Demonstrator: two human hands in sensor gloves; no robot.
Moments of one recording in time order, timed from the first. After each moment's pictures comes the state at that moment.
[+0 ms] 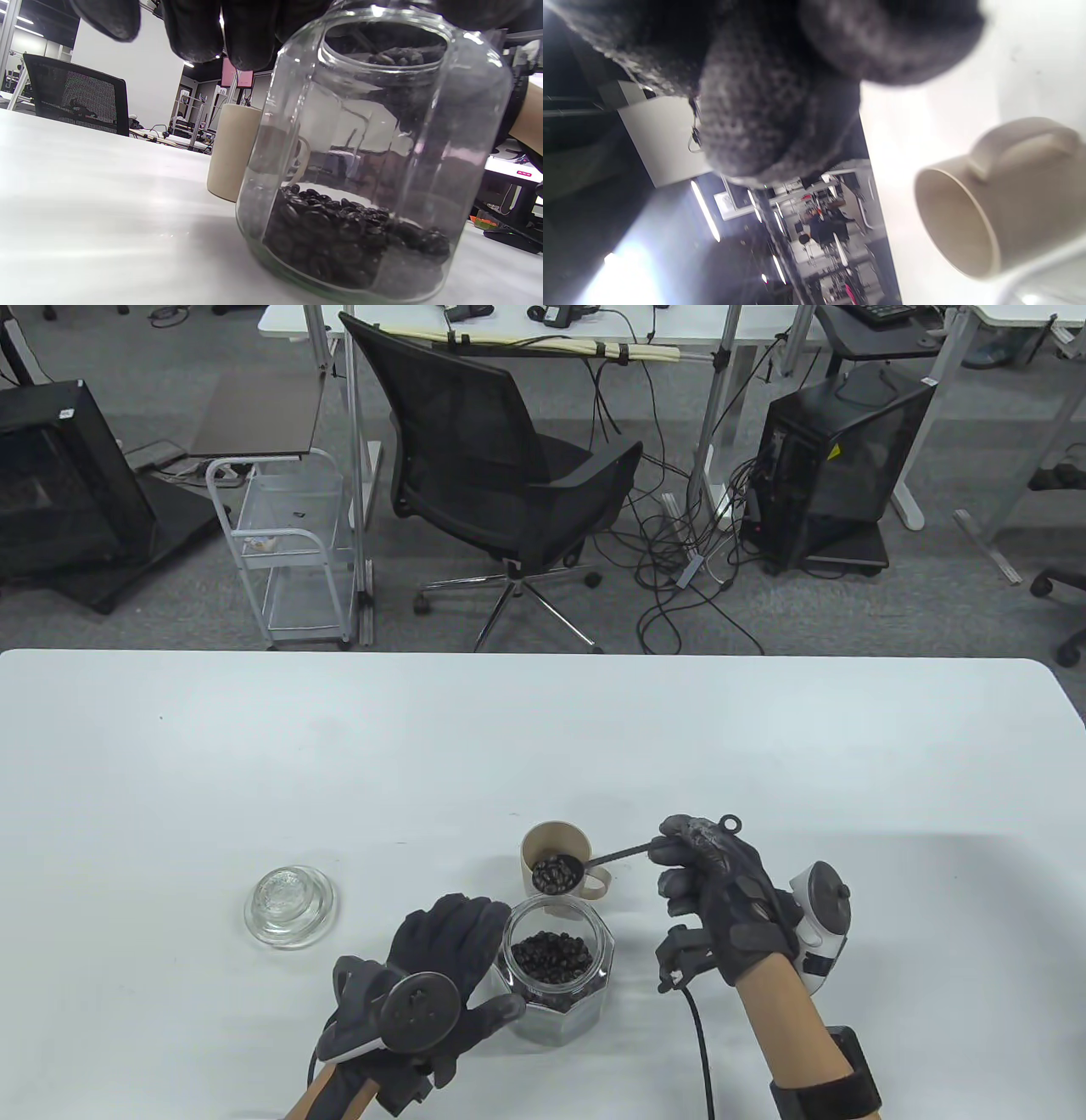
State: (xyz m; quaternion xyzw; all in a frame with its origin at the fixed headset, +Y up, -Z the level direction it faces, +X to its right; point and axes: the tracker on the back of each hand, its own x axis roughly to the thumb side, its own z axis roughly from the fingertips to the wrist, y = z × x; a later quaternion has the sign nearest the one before) left_hand -0.150 -0.710 -0.265 0.06 -0.27 0.14 0.95; right_hand 0.197 -0.722 -0.352 -0.09 0.01 0.58 0.81
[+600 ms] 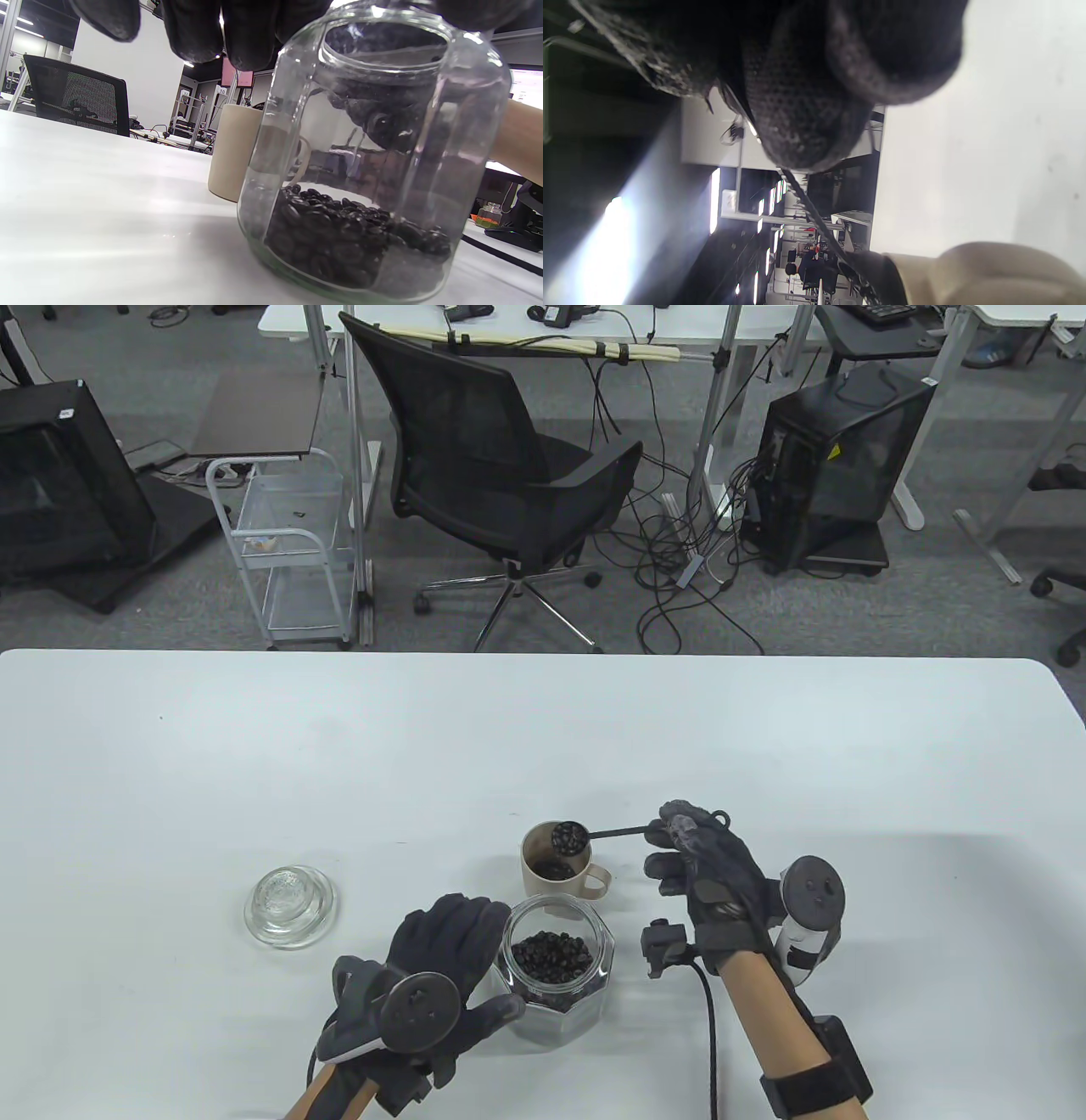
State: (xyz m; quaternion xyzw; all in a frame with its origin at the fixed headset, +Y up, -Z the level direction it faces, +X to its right) left_hand -0.150 -0.710 -0.264 0.06 -0.27 0.14 0.95; right_hand 0.191 -0.719 -0.361 -0.02 -0.12 0.74 0.66
